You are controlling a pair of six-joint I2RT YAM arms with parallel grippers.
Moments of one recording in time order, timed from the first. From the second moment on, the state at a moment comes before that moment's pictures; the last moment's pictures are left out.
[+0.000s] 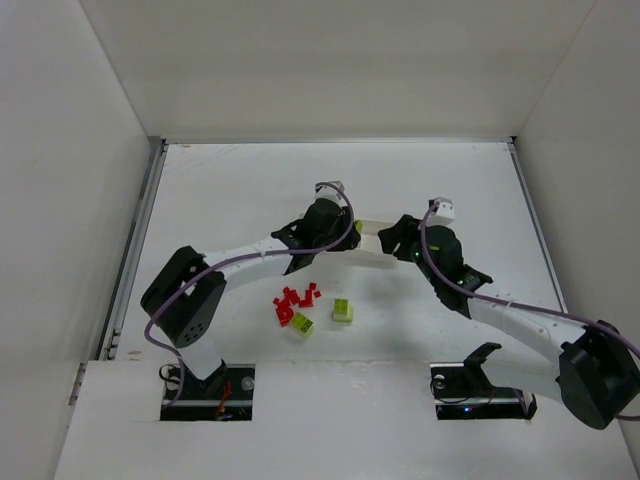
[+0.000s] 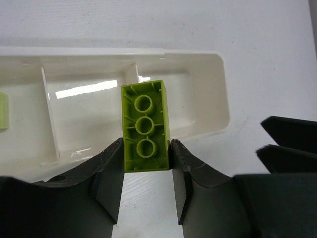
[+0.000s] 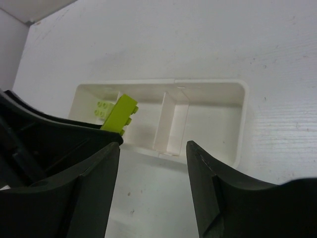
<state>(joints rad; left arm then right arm) -0.78 1.65 1.01 0.08 -0.09 -0.66 0.60 1.11 0.54 0.25 0.27 0.64</state>
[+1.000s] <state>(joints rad) -0.73 1.23 0.73 0.08 -0.13 -0.65 0.89 1.07 0.53 0.15 0.25 0.57</state>
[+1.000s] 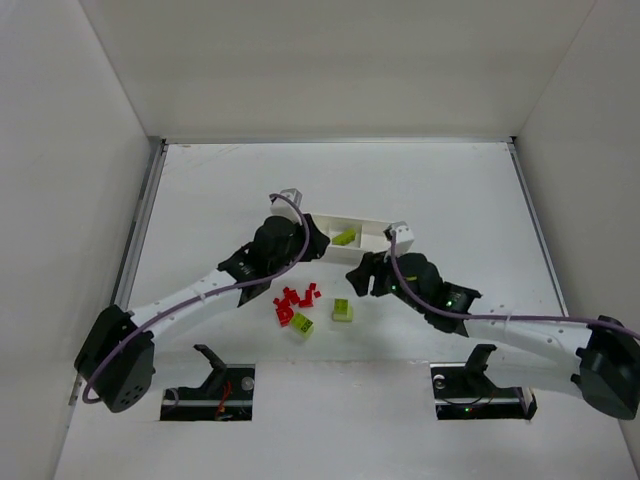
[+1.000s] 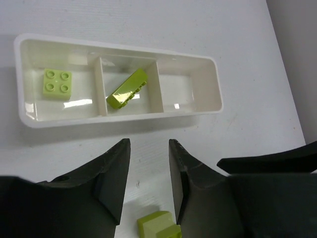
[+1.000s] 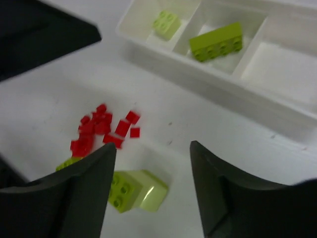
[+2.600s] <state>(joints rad) -0.51 0.99 0.55 0.08 0.02 -0.72 1.06 1.48 0.80 -0.17 0.08 0.17</state>
